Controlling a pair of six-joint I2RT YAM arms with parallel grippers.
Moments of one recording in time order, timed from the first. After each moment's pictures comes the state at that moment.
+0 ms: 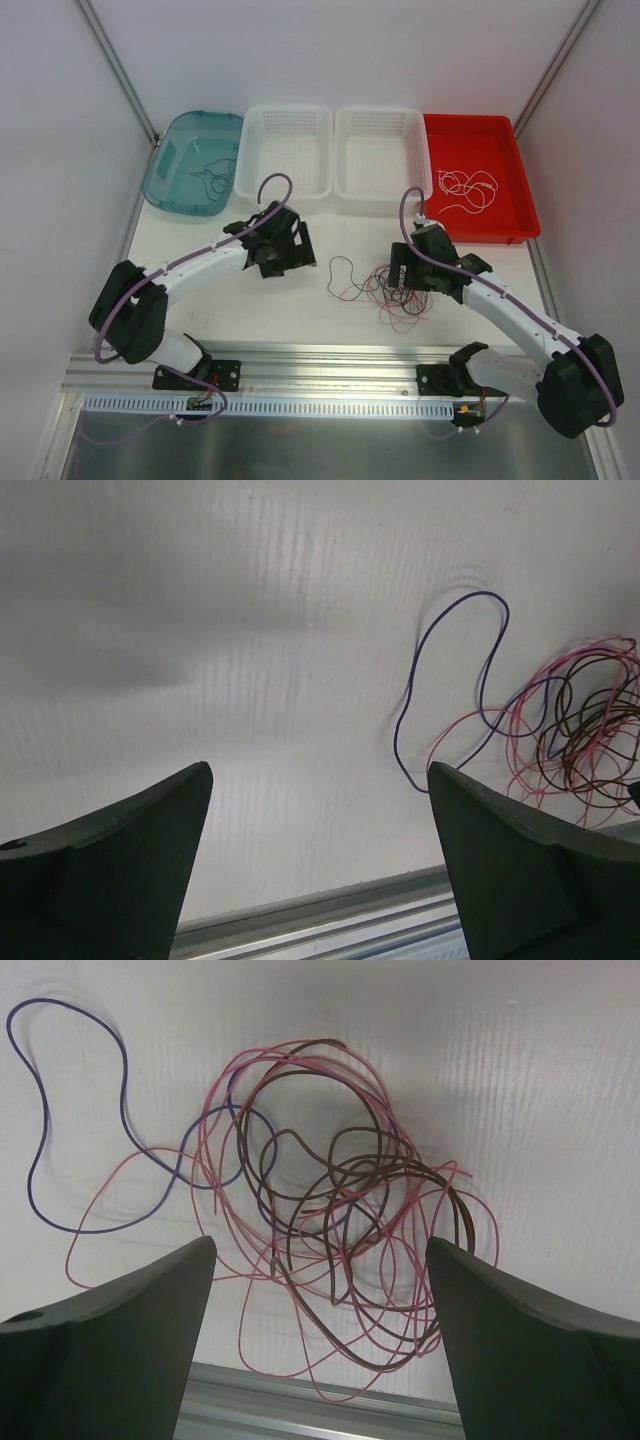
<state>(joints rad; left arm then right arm) -0.62 1.39 0.92 -0.52 -0.01 -0.86 0.53 1.08 0.69 -0.60 0.11 0.52</state>
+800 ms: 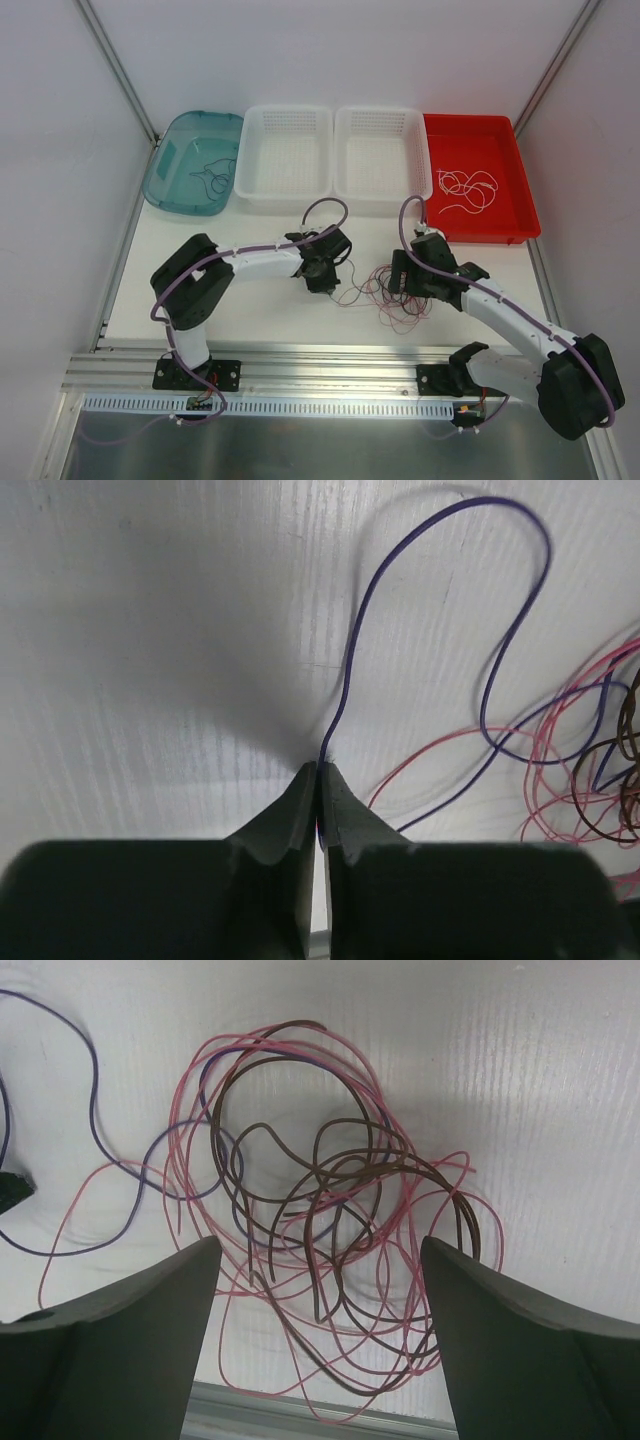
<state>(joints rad) -0.91 1.81 1.12 -0.51 -0.07 -1.06 0.53 1.07 0.59 -0.52 0.11 0.54</state>
